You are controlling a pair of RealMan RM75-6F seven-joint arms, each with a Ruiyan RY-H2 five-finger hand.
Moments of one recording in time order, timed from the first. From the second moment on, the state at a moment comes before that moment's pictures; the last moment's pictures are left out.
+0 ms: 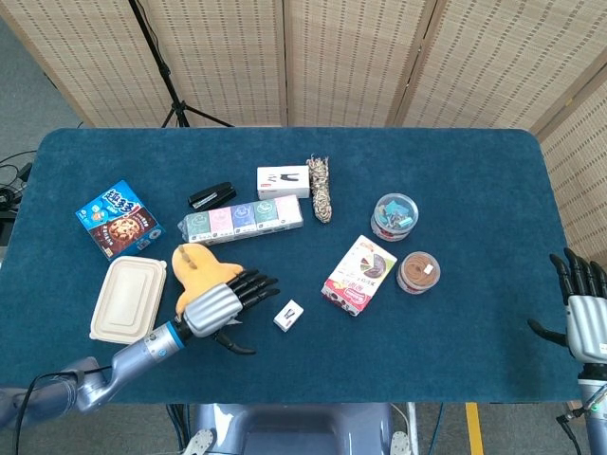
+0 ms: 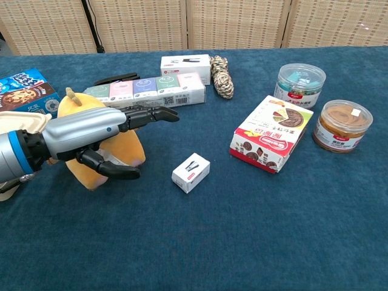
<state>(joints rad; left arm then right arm) -0.74 -1.69 0.15 -1.02 1.81 1.24 -0.44 0.11 -1.20 0.13 -1.38 -1.42 1.46 0.07</state>
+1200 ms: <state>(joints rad) -0.75 -1.77 0.13 -0.69 1.75 1.25 -0.66 0.12 -1.21 0.13 -1.38 -1.42 1.45 0.05</state>
